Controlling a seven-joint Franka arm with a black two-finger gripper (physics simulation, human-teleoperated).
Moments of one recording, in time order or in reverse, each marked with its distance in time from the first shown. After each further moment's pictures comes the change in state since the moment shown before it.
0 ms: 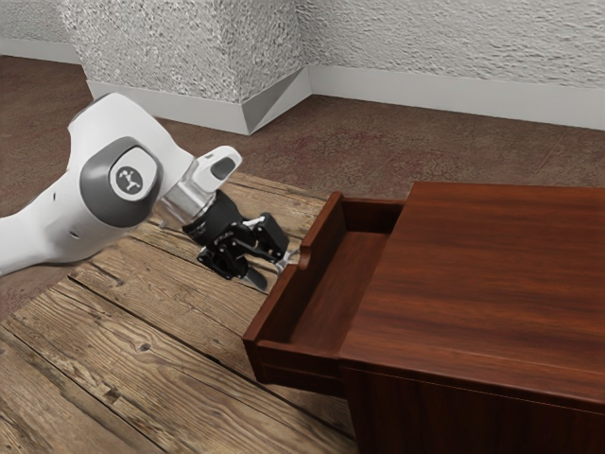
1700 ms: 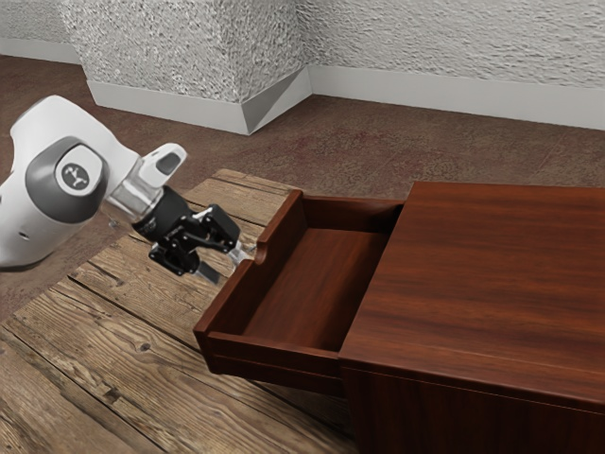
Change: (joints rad) arm 0.003 -0.069 0.113 -0.049 0.002 -0.015 0.018
